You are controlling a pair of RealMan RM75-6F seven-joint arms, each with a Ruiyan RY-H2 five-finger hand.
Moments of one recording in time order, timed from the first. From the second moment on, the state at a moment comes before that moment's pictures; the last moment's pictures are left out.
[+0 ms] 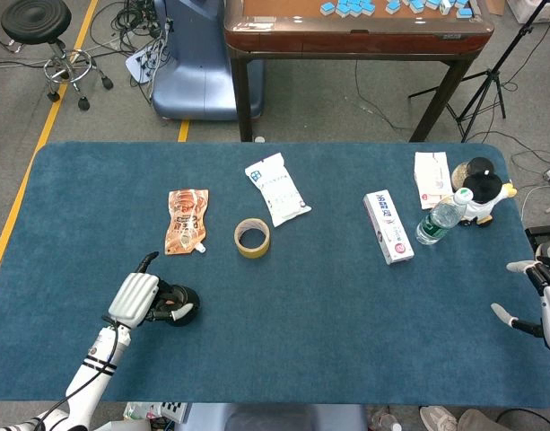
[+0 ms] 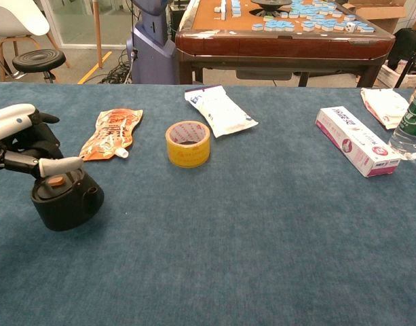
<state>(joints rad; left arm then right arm) -0.44 -1.46 -0.08 -1.60 1.39 1.23 0.03 0.03 -1.06 0.12 -1.61 -1.44 1.54 0.03</state>
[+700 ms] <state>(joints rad) -0.40 -1.48 -0.14 -1.59 1.37 1.31 0.05 0.02 -1.06 0.12 -1.61 -1.43 1.54 0.03</state>
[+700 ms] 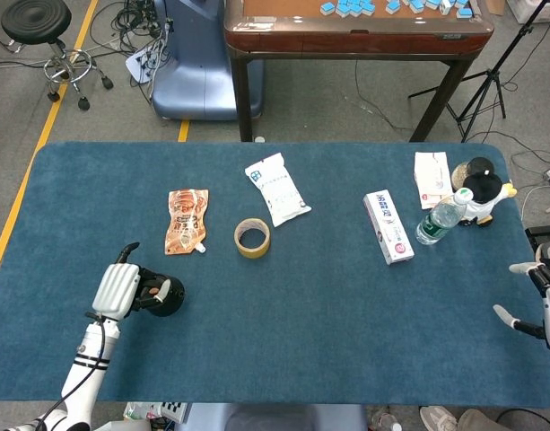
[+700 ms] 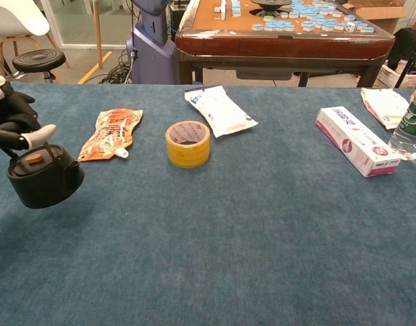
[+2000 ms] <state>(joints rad) -0.40 -1.45 -0.13 -1.57 1.42 1.32 0.11 0.01 -1.06 0.11 -1.59 -1.43 1.53 0.05</state>
